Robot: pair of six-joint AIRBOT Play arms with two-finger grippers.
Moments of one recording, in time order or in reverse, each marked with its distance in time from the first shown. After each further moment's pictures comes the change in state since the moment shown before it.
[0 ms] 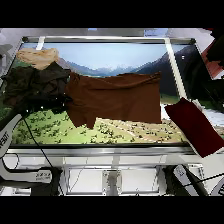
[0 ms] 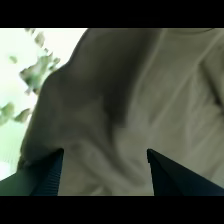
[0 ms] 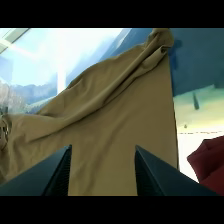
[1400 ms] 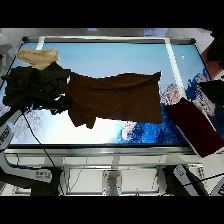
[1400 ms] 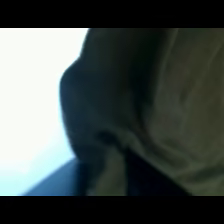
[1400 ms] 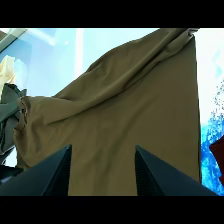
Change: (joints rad) left arm -0.001 -0.091 0.071 0.182 0.122 0.047; right arm 0.000 0.000 0.000 0.035 0.088 -0.003
